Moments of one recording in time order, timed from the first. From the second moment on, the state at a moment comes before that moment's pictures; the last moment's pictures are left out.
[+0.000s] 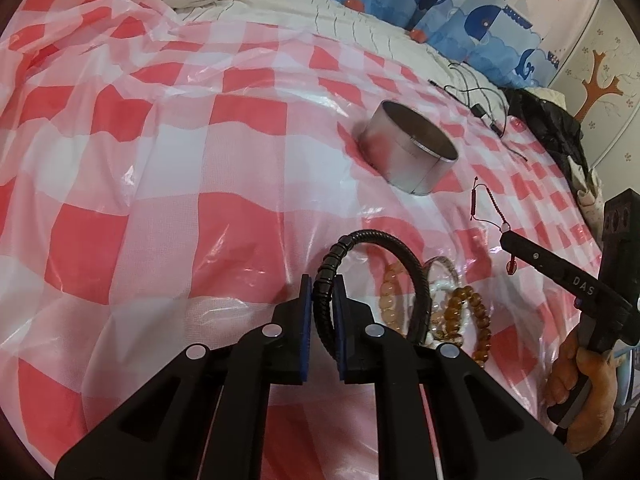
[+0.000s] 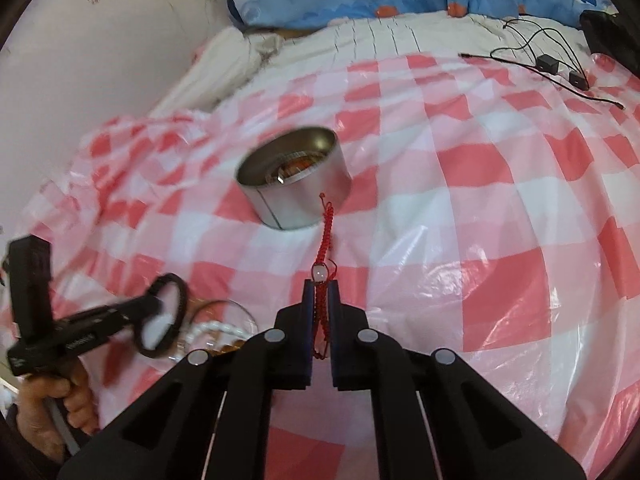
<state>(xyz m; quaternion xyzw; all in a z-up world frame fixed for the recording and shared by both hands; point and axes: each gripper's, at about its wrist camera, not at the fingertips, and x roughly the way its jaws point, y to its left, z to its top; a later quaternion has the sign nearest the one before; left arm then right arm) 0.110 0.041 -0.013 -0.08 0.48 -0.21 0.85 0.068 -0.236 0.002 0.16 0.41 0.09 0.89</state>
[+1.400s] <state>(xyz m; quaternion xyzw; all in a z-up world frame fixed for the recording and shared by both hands) 0.224 -0.022 0.036 -0.12 0.43 -0.21 0.87 0.188 -0.210 0.009 0.05 0.42 0.13 0.90</state>
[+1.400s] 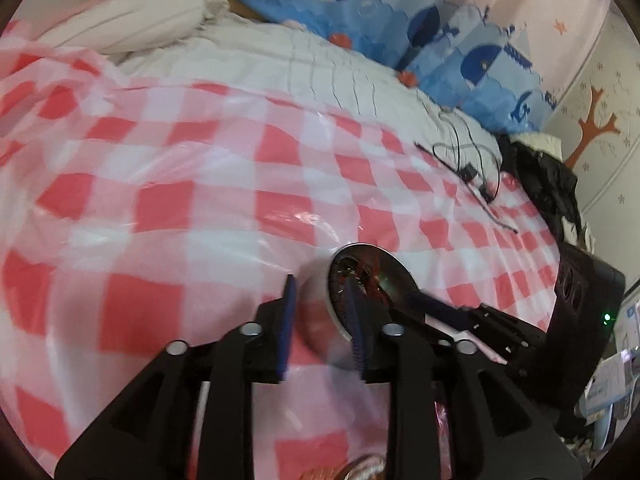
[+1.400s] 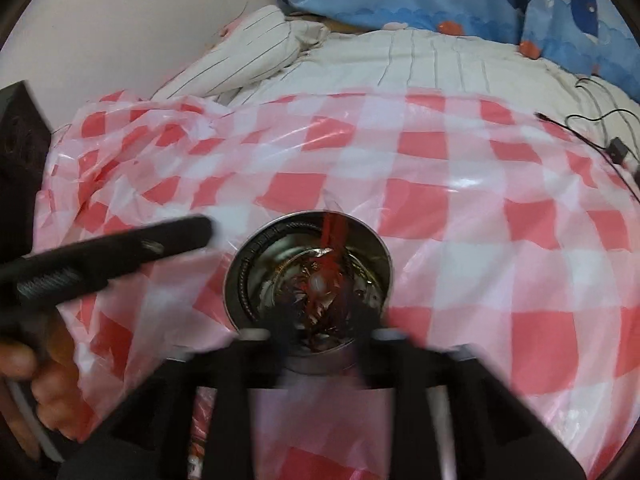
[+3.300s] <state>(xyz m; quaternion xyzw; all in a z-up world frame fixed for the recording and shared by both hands) 0.092 -0.057 -0.008 0.09 0.45 -0.23 0.86 0.046 -0.196 -0.019 -0.06 0.48 0.03 0.87</state>
